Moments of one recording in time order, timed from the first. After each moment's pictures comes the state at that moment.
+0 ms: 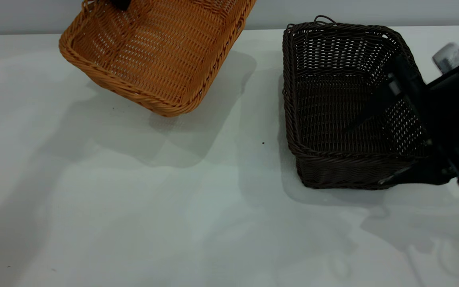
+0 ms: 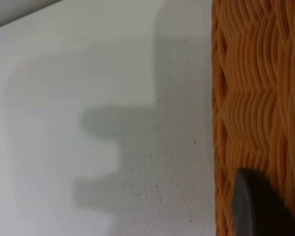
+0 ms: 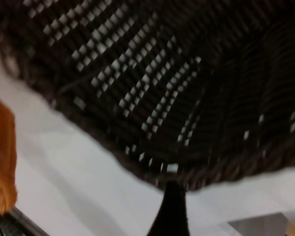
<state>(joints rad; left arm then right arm) -0.21 2.26 -1.74 -0.23 0.47 0.36 0.08 2.00 -0.64 1.57 0.59 -0.55</state>
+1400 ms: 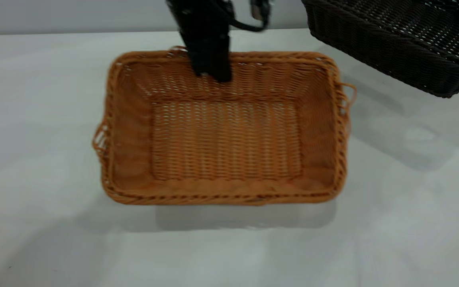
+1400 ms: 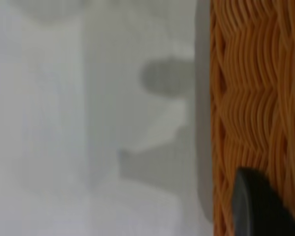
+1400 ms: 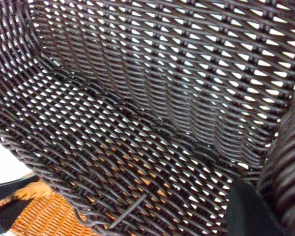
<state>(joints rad) -0.56 2.34 -1.75 -0.23 0.66 1.19 -0.42 1.97 -1.17 0.94 0.95 -0.56</state>
